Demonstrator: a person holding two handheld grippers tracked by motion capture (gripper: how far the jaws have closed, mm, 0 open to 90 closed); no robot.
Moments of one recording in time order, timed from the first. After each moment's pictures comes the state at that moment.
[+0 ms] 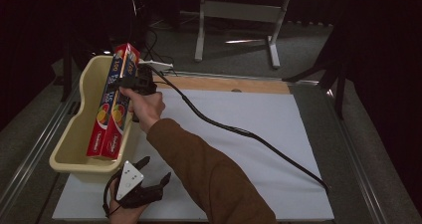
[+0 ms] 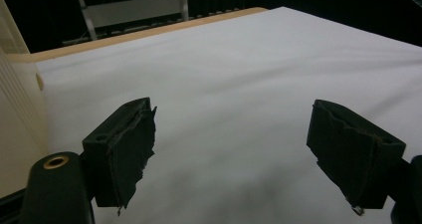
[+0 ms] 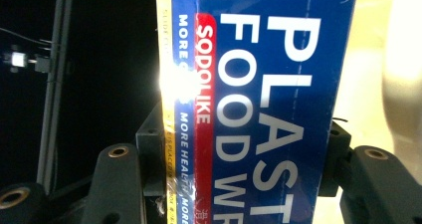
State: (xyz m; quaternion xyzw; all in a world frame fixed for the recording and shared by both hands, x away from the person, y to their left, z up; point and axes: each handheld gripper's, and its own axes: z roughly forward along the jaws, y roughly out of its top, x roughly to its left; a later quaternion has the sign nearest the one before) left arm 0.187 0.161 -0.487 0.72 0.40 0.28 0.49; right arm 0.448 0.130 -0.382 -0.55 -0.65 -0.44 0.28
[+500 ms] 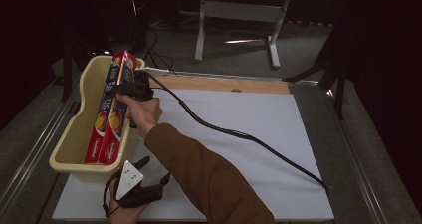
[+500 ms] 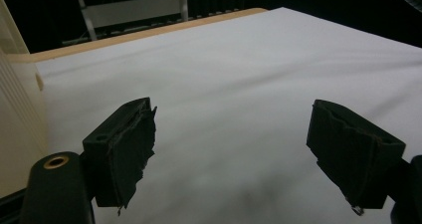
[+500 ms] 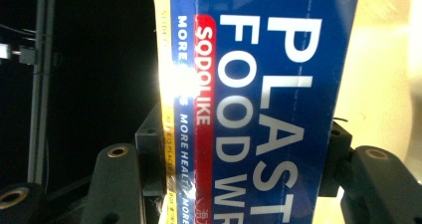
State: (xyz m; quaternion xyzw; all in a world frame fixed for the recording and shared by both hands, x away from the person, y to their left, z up) left arm 0.187 0.161 -0.487 0.72 0.40 0.28 0.49; right arm 0.438 0.138 -0.396 -0.56 -0.66 -0.42 0.29
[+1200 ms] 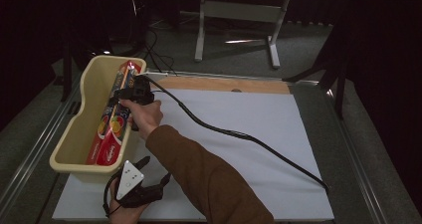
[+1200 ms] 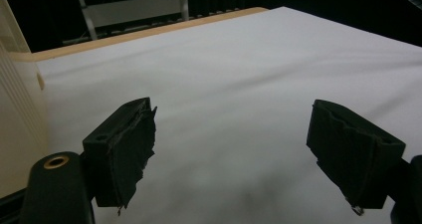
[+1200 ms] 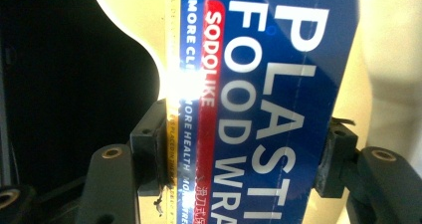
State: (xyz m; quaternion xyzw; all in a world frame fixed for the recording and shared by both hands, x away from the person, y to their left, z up) left arm 0.188 0.160 -0.487 0.72 0.40 0.28 0.49; right arm 0.441 0.141 -0.410 -0.58 -0.67 -0.36 0.28
